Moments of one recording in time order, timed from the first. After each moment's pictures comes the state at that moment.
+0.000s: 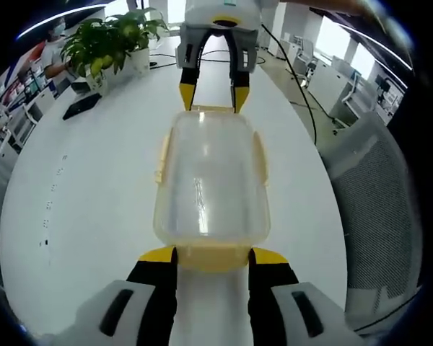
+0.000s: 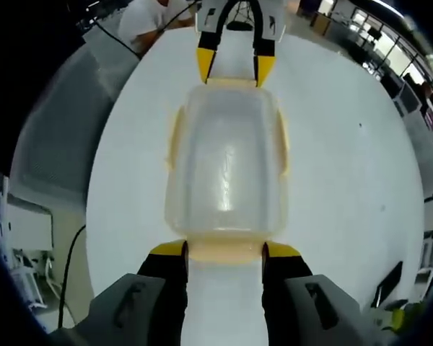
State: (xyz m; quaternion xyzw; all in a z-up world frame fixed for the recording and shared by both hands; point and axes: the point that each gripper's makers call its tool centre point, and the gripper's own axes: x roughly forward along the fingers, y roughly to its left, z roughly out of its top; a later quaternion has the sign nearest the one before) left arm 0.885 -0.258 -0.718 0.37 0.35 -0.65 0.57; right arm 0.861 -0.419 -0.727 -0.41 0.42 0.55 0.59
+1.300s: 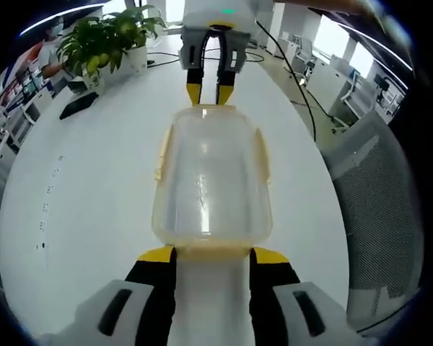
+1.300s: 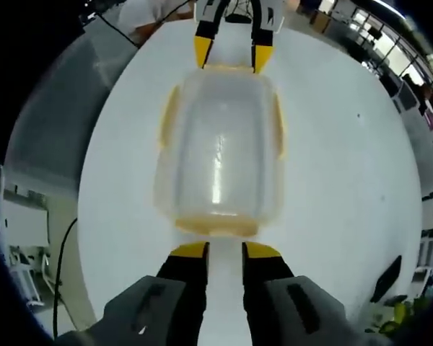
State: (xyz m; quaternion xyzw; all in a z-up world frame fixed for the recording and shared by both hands) left arm 0.883 -0.263 -0.726 0.37 0.35 -0.65 0.57; right arm 0.862 -0.438 -0.738 -0.43 0.42 0.54 0.59
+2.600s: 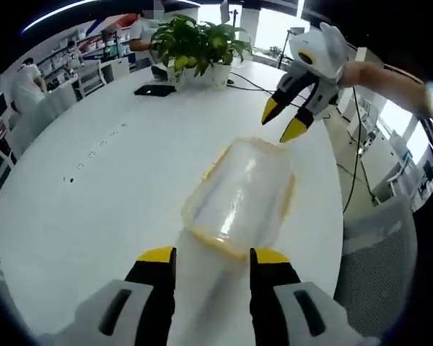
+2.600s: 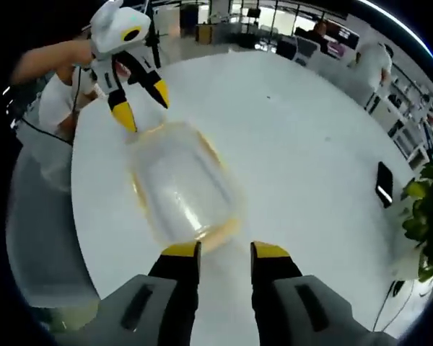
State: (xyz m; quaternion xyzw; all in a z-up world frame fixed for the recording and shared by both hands) left arm 0.891 -0.251 -0.700 0.19 0.39 -0.50 0.75; right arm 0.866 -0.438 -0.699 -0.20 0.43 0.35 0.81
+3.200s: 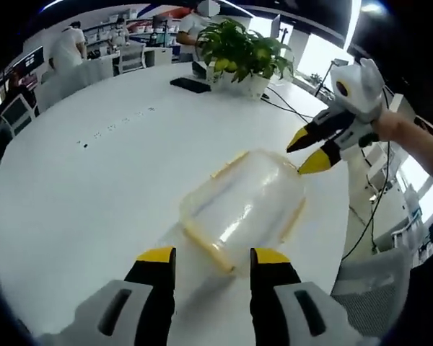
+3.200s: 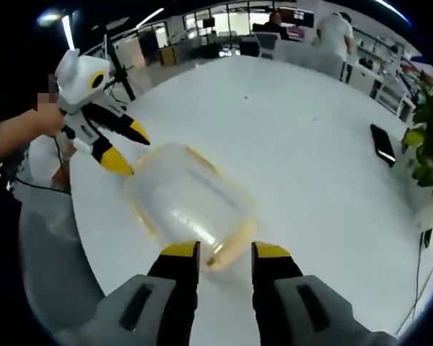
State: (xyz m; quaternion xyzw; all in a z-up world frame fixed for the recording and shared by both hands) left arm 0.884 -0.257 -0.713 0.12 0.43 -0.42 0.79; right arm 0.861 -0.421 -0.706 -0.08 0.45 0.30 0.84
